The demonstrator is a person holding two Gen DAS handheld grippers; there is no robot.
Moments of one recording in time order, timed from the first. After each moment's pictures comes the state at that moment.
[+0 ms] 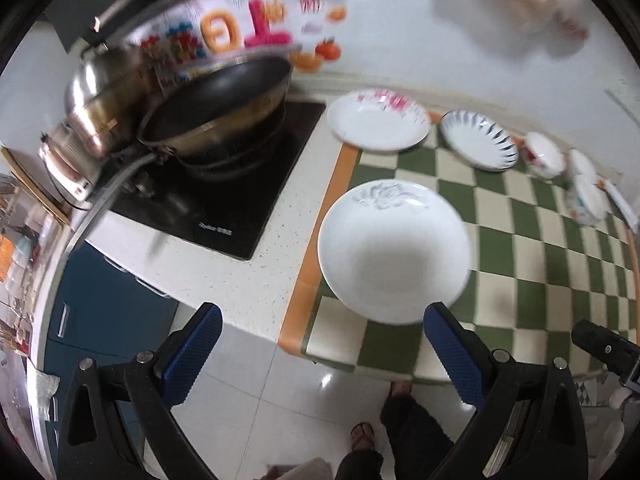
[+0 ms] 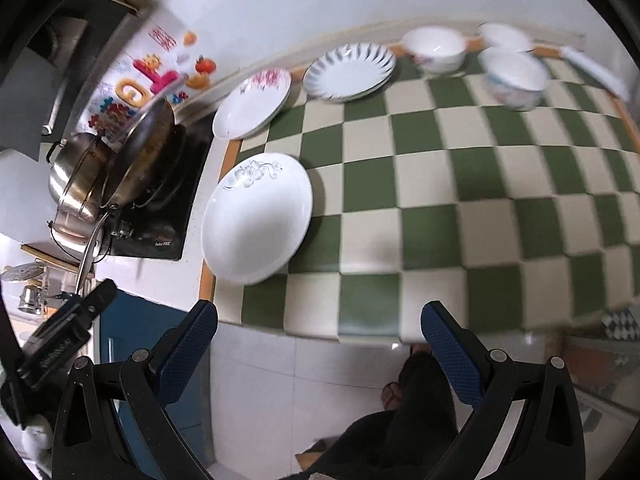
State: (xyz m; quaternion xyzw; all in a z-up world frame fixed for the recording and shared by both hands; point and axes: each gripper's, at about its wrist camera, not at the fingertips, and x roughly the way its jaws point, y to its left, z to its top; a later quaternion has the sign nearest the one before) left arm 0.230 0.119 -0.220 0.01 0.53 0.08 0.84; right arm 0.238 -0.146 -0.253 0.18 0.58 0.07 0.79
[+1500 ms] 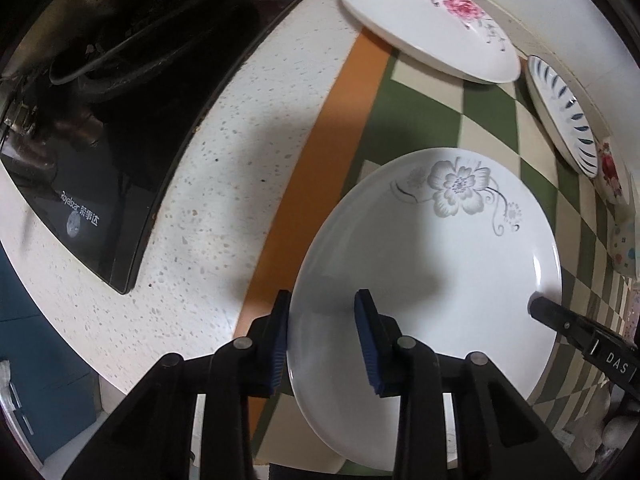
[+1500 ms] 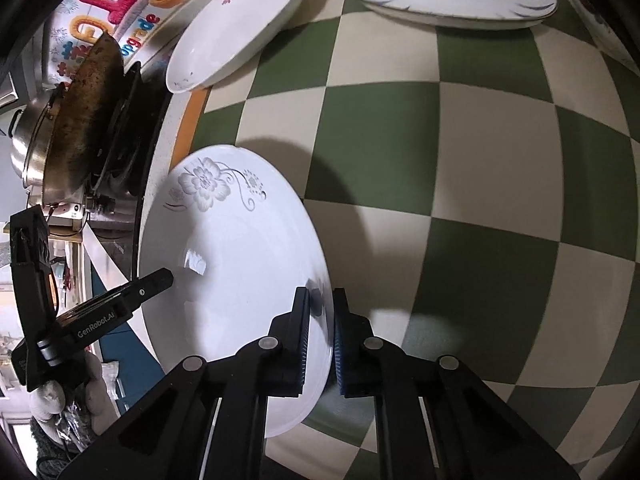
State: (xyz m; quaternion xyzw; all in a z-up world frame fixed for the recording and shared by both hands) left arm 0.353 0.167 -0.377 -0.10 0.67 0.03 0.74; right arm 0.437 -0.079 -0.426 0.16 0.68 0.14 0.70
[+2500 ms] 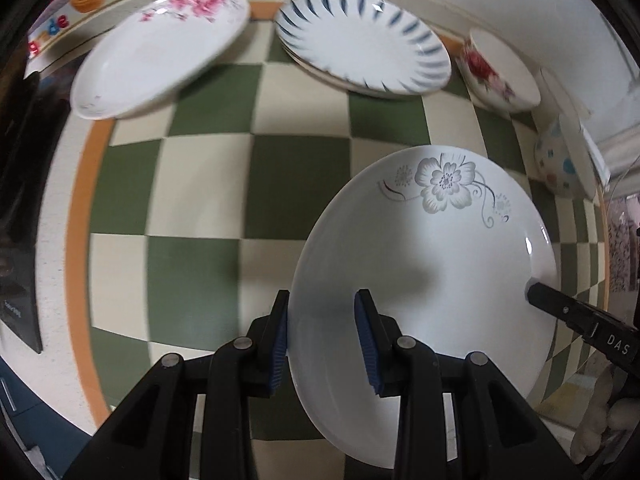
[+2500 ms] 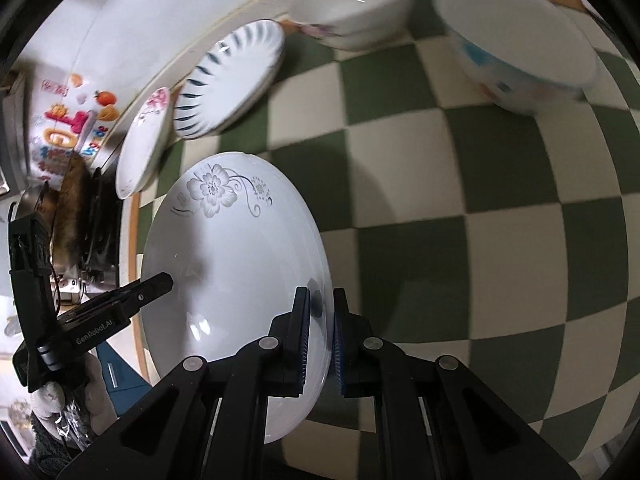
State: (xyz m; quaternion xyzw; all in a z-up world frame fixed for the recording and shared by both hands) left arm 0.382 -0.040 -0.359 0.00 0.67 -0.11 0.74; right arm 0.377 -0.286 -0.377 0.24 0.63 0.03 0.74
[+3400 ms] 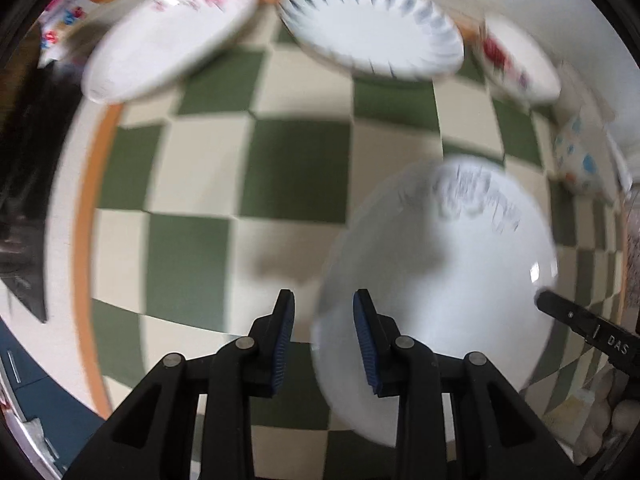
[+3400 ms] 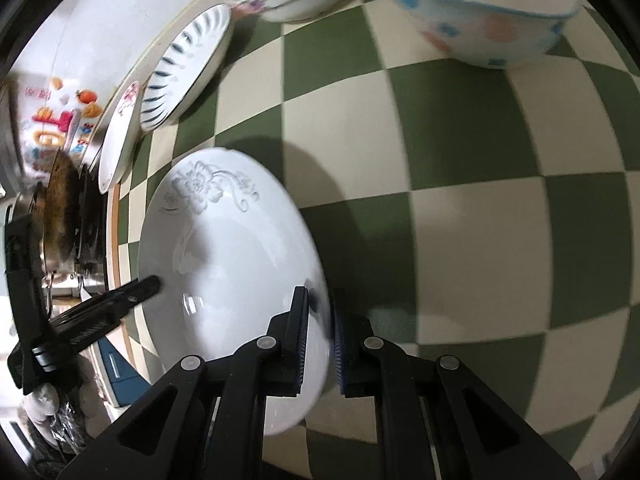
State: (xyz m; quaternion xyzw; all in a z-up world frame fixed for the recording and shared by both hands) left arm 0.373 -0.047 -0.329 0.00 0.67 -0.05 0.75; right arm 0.375 -0.318 -0.402 0.25 0.66 0.02 0.71
